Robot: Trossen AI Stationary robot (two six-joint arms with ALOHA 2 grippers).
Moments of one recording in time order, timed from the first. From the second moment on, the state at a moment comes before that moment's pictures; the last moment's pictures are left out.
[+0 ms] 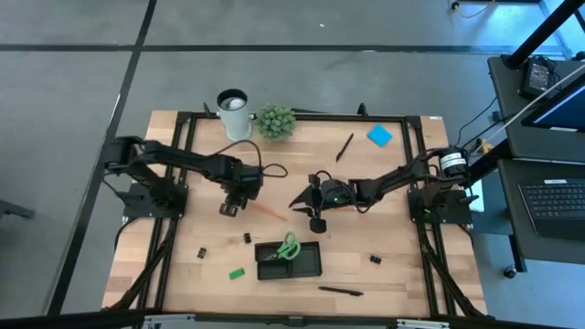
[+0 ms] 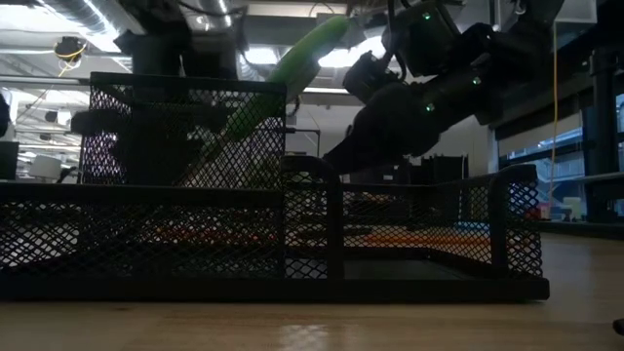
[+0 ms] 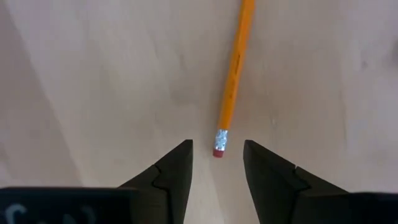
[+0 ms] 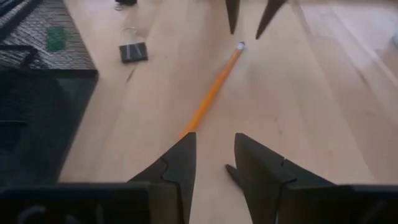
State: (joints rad) left arm 0.10 1.53 0.84 -0.76 0.00 0.32; right arm 0.08 1.80 0.76 0.56 0.02 -0.03
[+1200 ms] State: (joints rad) left arm 0.11 1.66 0.84 -0.73 0.02 -0.09; right arm 0.11 1.80 0.76 0.44 0.15 -0.01
